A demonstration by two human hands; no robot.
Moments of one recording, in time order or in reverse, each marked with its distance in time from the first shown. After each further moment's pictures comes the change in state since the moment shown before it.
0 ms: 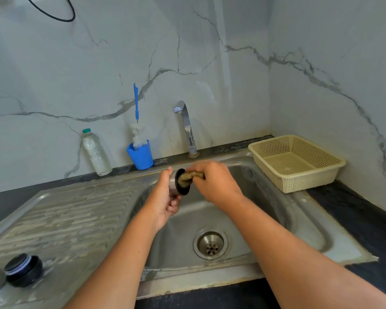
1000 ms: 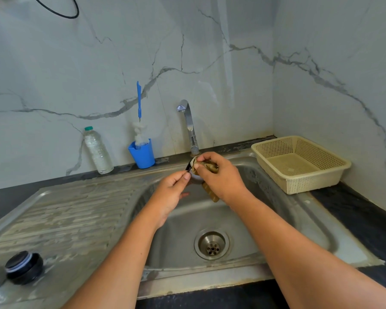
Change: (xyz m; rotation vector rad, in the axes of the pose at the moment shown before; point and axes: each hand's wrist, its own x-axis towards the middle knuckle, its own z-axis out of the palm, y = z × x) left_hand 0.002 -0.002 -0.002 0.280 -0.155 0.347; right_hand 0.009 0.022 0.008 0.406 0.098 0.148
